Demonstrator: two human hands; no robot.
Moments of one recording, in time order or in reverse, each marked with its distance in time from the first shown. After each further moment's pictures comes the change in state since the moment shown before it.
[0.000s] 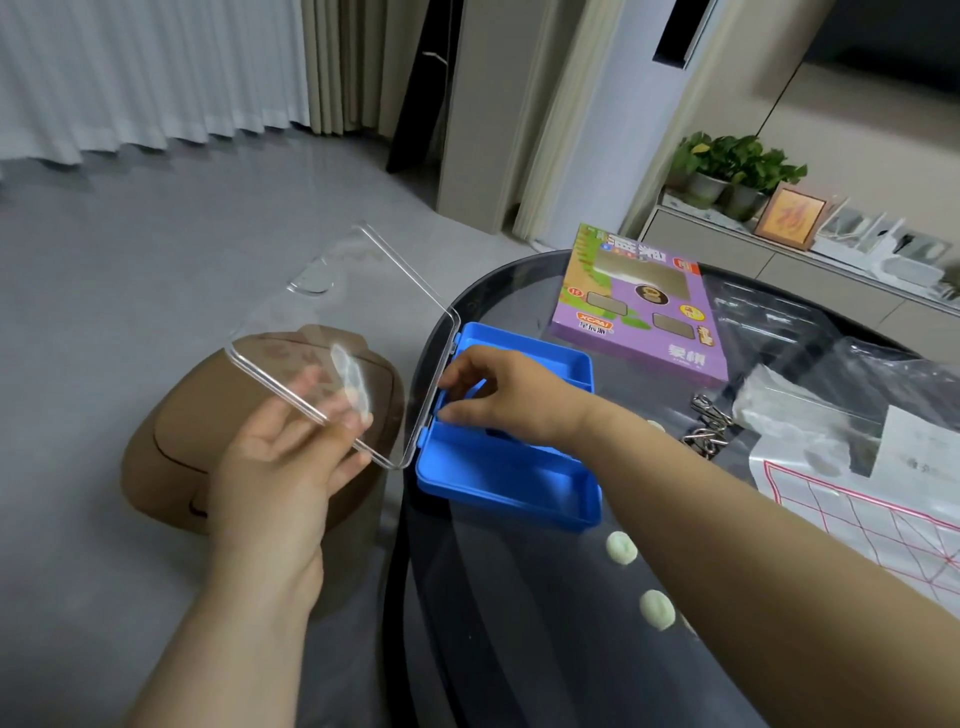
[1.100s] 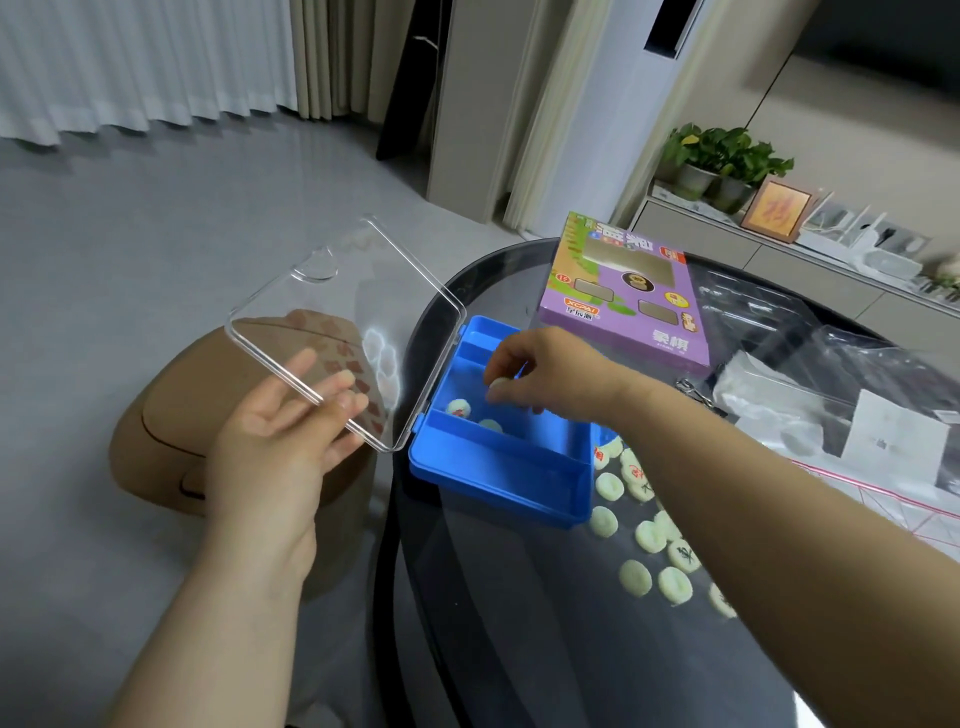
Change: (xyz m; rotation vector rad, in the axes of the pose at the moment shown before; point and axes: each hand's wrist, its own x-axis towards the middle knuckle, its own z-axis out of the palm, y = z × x) left_hand -0.002 0.000 -0.001 0.044 -0.001 -0.040; right_hand -0.020 0.006 -0.027 -0.203 0.026 0.086
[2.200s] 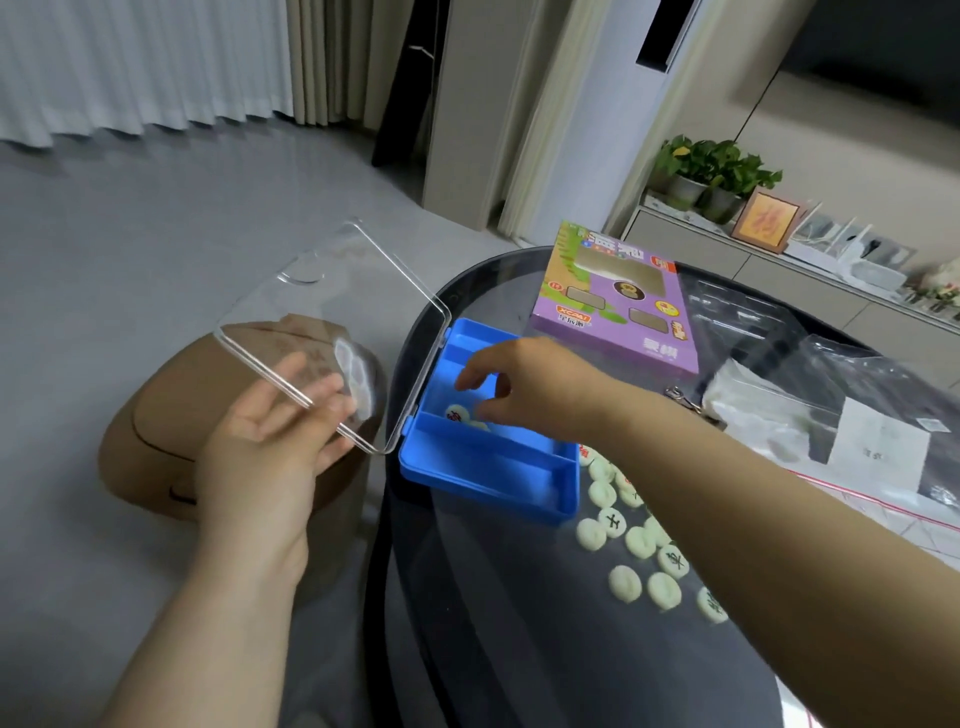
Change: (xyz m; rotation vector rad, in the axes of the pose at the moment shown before) left_hand 0.002 -0.001 0.001 -0.036 0.018 0.000; right_hand -0.006 -0.011 0.001 -0.386 -0.010 -0.186
